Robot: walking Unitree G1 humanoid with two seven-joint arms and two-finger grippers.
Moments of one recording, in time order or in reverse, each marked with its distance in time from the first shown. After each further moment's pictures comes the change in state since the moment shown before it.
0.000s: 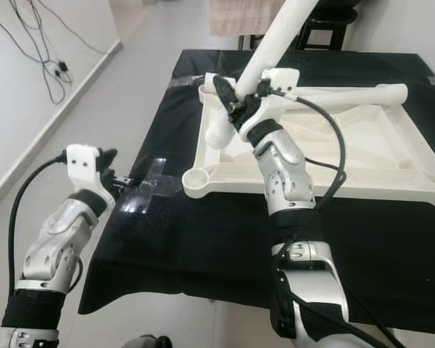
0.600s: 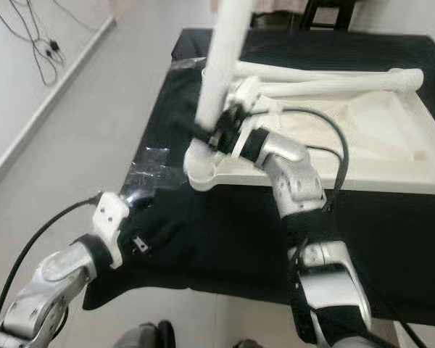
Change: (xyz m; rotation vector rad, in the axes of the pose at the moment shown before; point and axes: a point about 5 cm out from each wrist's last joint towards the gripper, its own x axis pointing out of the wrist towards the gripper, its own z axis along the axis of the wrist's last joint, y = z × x) left arm -0.061 -0.042 -0.016 0.121 0.148 -0.312; right arm -0.018 0.047 -0.007 -0.070 0.201 0.786
